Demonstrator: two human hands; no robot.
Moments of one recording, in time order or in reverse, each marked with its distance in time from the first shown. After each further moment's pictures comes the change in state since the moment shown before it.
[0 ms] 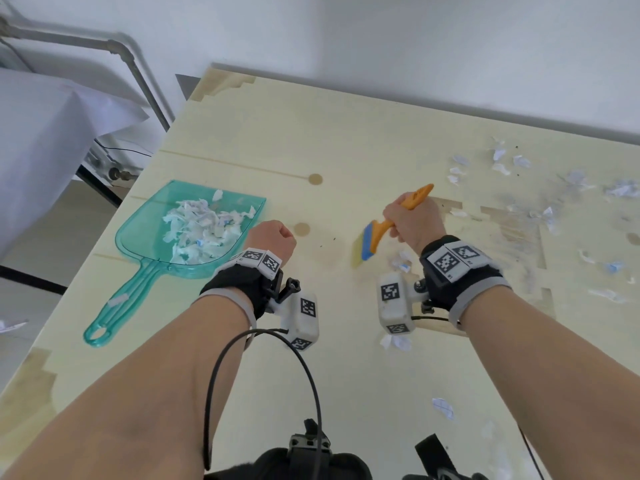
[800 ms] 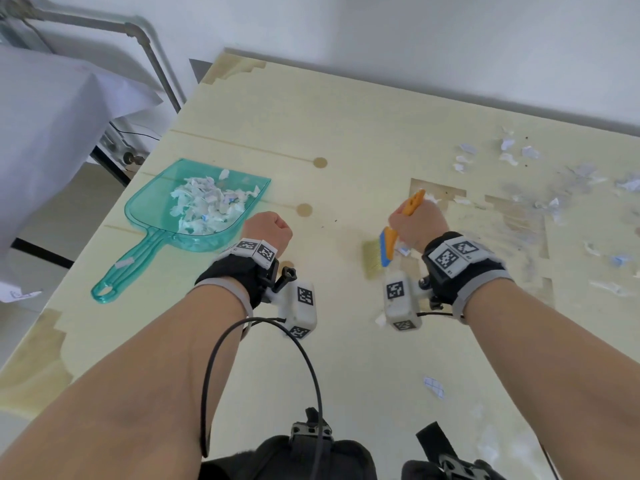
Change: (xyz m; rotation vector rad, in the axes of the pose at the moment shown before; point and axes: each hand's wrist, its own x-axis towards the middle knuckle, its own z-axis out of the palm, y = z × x) left_hand -0.038 -0.004 -0.004 -0.090 0.002 -0.073; right_hand -0.008 0.030 -0.003 -0.246 -0.102 0.042
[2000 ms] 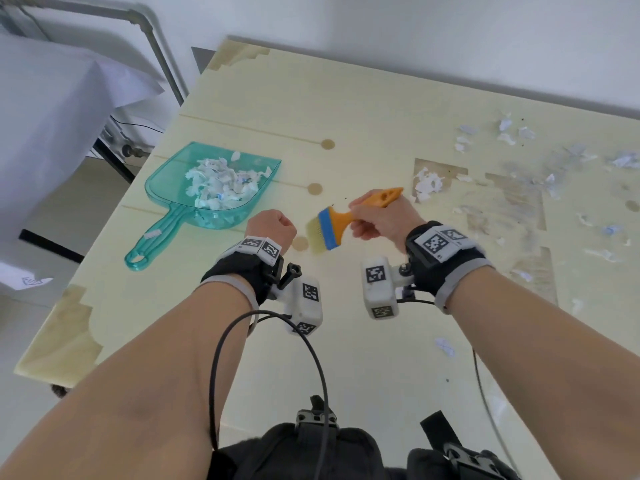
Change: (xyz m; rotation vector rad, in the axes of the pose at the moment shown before) left_hand -0.036 -0.033 -0.010 -0.009 -0.033 -0.006; right_hand -0.076 -0.035 0.039 0.439 -0.265 -0.089
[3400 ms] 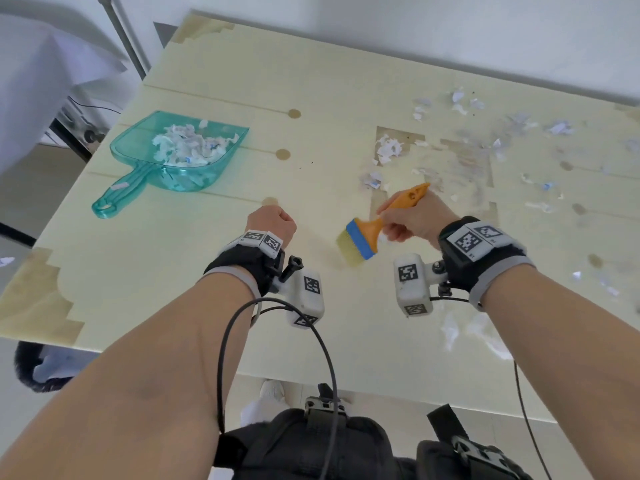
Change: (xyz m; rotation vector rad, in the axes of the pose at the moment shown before) left_hand -0.073 0.000 0.047 -0.024 -0.060 0.024; right_hand -0.093 0.053 -0.066 -0.170 0.064 0.088
